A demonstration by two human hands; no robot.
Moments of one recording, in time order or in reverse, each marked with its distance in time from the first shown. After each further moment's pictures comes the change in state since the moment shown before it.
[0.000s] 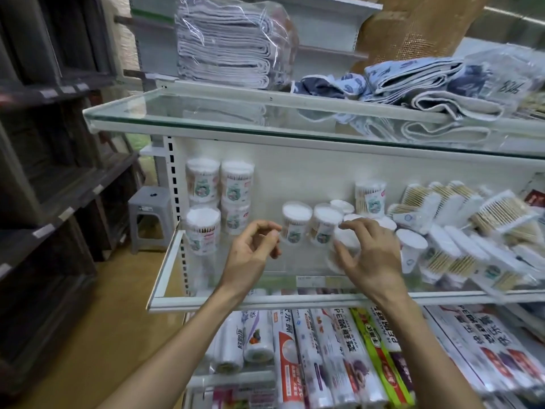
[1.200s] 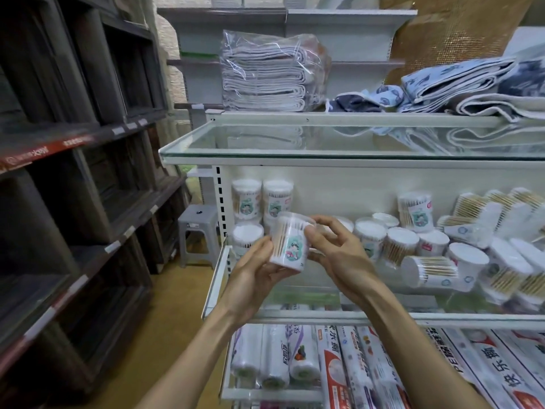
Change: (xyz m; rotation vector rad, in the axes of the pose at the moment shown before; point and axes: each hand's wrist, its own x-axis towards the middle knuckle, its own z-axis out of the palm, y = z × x) left_hand -0.012 0.017 -0.061 -0.359 -0.106 -0.189; right_hand 0.031 -0.123 0.018 1.537 -0.407 0.450
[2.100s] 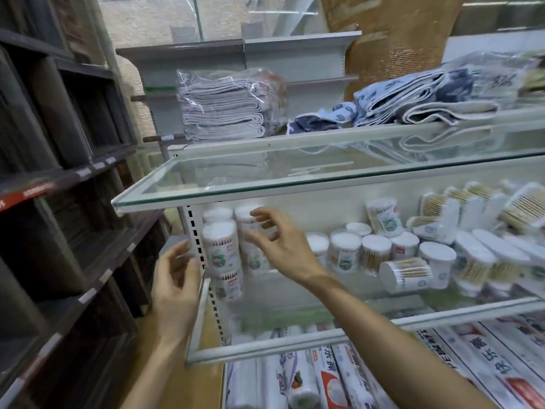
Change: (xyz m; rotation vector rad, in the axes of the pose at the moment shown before) left_hand 0.014 0.026 -0.058 0.724 0.519 0.548; right_hand 0.053 -0.008 0.029 -0.657 0.027 -0.485
